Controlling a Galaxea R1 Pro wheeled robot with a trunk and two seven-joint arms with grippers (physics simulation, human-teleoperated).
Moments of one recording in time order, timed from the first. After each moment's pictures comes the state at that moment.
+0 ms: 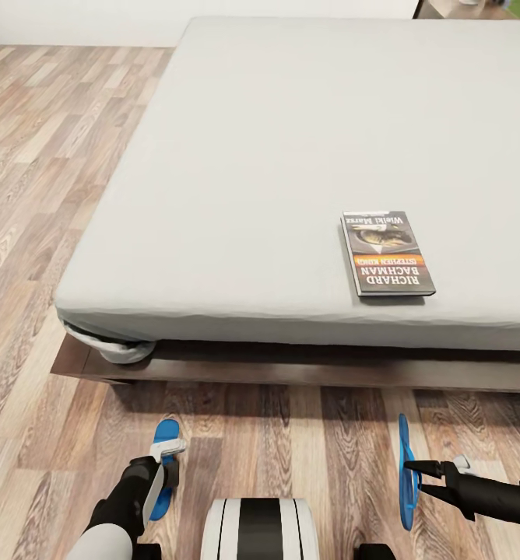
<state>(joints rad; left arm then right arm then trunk) -0.54 -0.14 0.42 -0.63 -0.27 0.53 0.09 -0.36 -0.52 -0.12 -0.75 -0.55 1.03 0.94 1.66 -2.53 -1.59</state>
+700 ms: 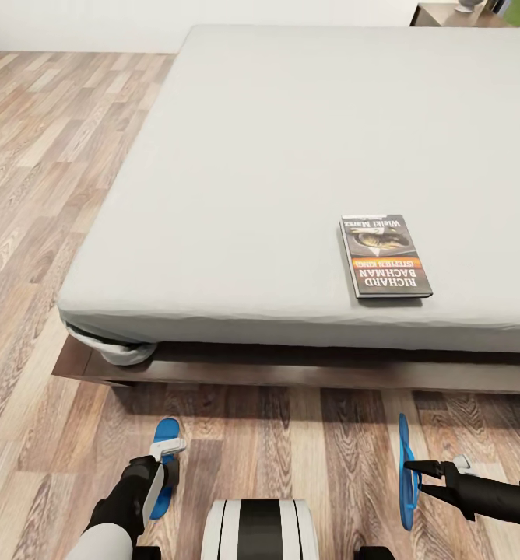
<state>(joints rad) -0.54 -0.14 0.42 -0.63 -0.27 0.53 0.09 -0.36 -0.52 -0.12 -0.75 -0.55 1.03 0.94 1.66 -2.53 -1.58</state>
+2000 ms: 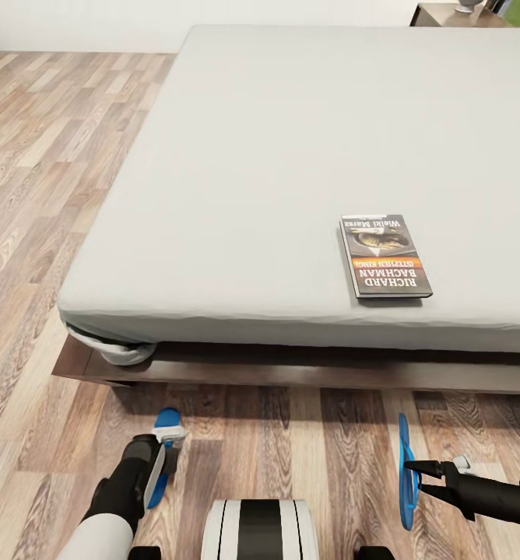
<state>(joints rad) -0.54 -0.13 0.31 -0.78 -0.28 0.75 0.09 -0.36 -0.52 -0.12 -0.75 -0.55 1.03 0.94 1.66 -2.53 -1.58</state>
